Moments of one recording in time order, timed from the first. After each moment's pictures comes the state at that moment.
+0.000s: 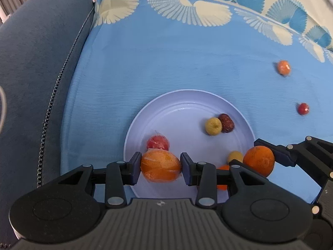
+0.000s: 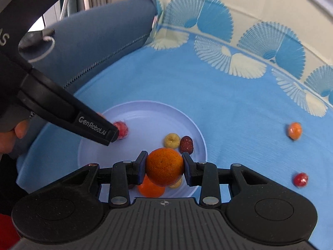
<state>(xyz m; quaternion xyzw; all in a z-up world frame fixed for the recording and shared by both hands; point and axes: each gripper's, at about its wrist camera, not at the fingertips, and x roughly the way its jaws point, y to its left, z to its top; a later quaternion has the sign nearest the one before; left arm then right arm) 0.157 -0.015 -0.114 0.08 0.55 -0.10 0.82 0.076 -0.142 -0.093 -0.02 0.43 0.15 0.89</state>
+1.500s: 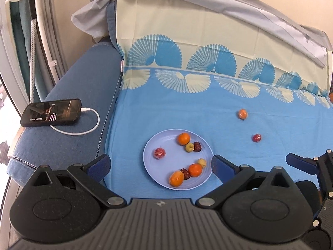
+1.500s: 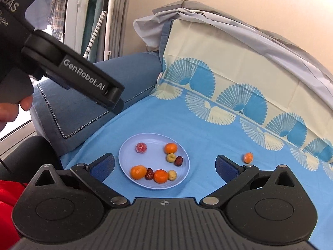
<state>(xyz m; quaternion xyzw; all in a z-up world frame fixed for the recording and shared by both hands) -0.028 0.022 0.054 0.05 0.39 -0.10 0.92 -0.102 -0.129 0.040 -0.07 0.30 0.13 0.94</state>
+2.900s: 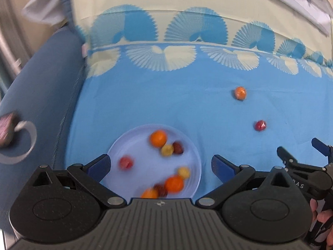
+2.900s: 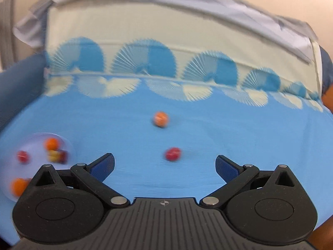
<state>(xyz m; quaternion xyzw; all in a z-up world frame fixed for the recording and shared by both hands) 0.084 -0.091 -0.024 0.11 0.45 -0.12 0.88 -0.015 -0.305 -0.101 0.05 0.33 -0.12 0.93</state>
